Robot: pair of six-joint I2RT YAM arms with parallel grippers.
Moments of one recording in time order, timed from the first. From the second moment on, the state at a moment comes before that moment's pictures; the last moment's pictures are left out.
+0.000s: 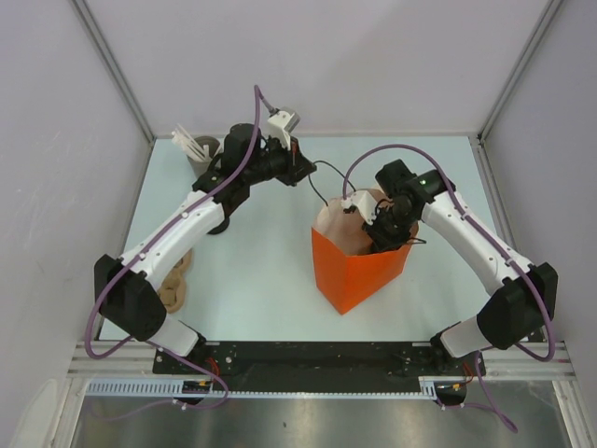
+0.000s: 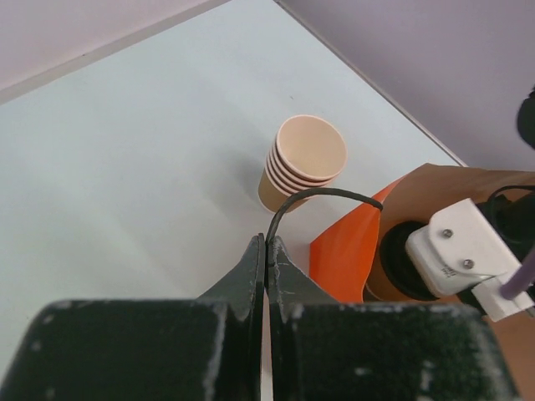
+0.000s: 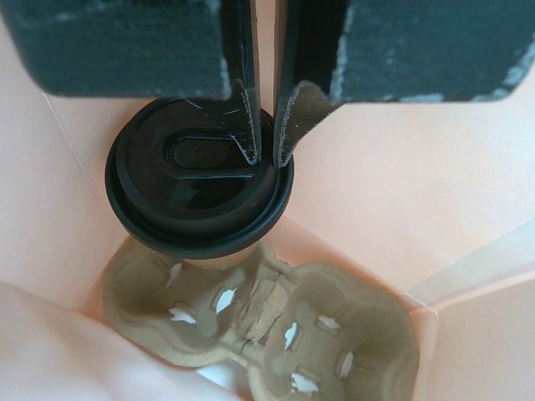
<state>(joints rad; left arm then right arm) -0.53 1.51 1.39 -0.16 0.38 -0.20 0.48 1.47 1.40 -1.28 -0.30 -0.55</state>
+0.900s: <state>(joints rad) -0.59 1.49 1.45 -0.19 0.47 -0.10 0.47 1.50 1.34 -1.29 -0.31 -0.58</state>
